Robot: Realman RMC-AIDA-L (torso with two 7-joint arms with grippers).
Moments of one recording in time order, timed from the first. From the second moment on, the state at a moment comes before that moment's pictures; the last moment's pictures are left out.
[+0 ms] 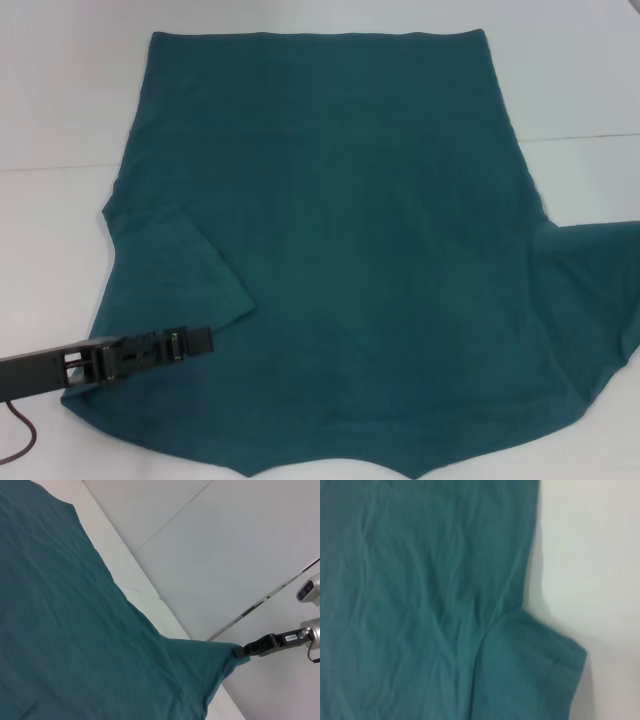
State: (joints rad) left arm -0.42 -2.12 0.62 0.83 2.01 1.73 -2.04; right arm 0.73 1.76 -0.62 -0.91 -2.68 -1.66 2.70
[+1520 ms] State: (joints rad) left arm -0.42 -2.12 0.58 0.83 2.01 1.70 -2.05; right arm 0.93 1.93 -0.72 -0.68 -2.60 -1.48 2.63
